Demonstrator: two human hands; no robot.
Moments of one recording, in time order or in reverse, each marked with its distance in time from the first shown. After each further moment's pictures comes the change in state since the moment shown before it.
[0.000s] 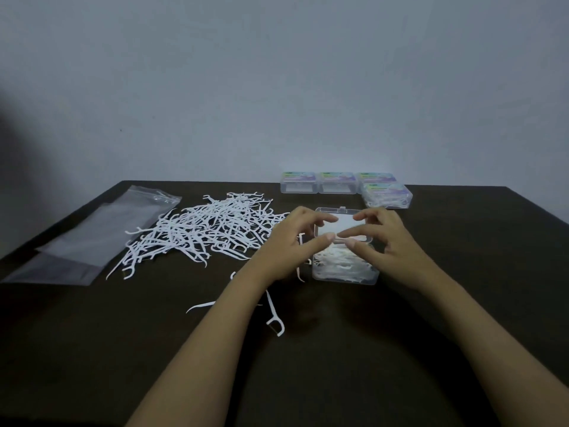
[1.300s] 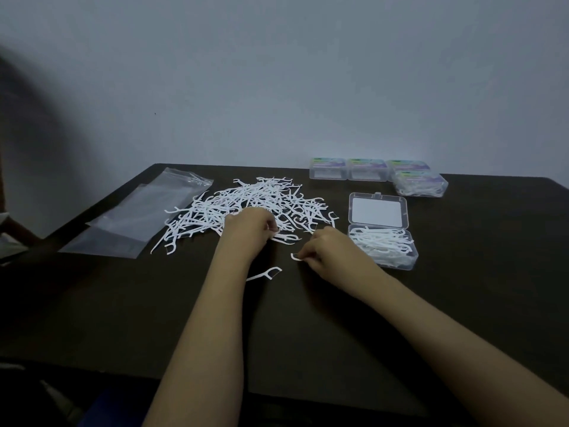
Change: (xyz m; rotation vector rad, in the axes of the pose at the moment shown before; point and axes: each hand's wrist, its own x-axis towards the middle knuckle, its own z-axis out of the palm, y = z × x) left_hand -0.028 -0.042 -0.073 0.763 0.081 -0.459; right_hand 0.021 -0.080 0.087 -0.384 -0.240 -0.211
